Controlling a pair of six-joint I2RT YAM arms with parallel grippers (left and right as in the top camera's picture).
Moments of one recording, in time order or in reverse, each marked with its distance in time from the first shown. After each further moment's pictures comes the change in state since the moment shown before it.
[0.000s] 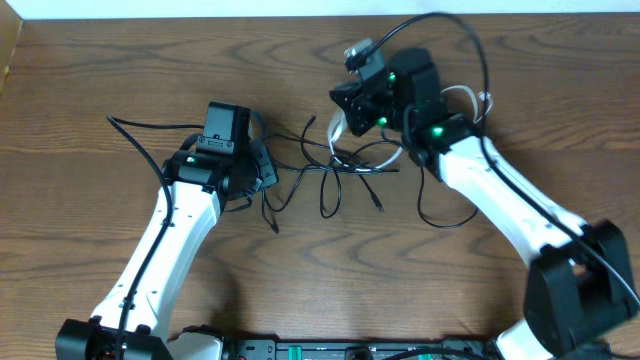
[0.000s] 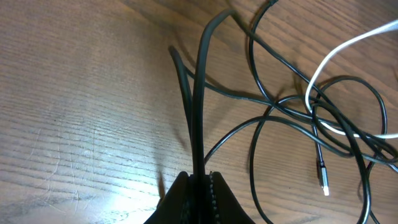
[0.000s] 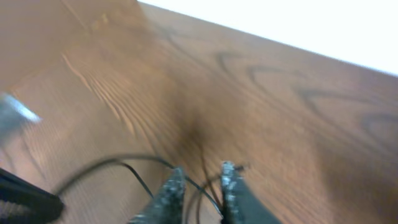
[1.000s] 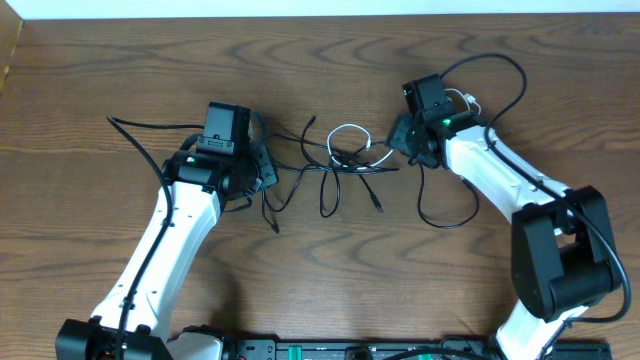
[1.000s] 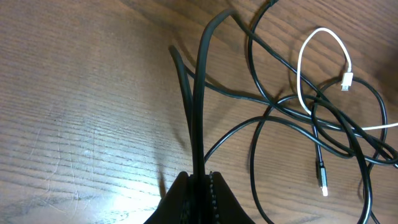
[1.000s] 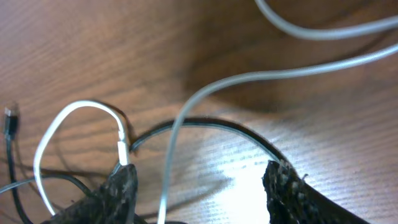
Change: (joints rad) left arm 0.000 0.000 0.000 0.000 0.000 0.000; right arm -0.109 0.149 -0.035 -0.474 0.399 0.698
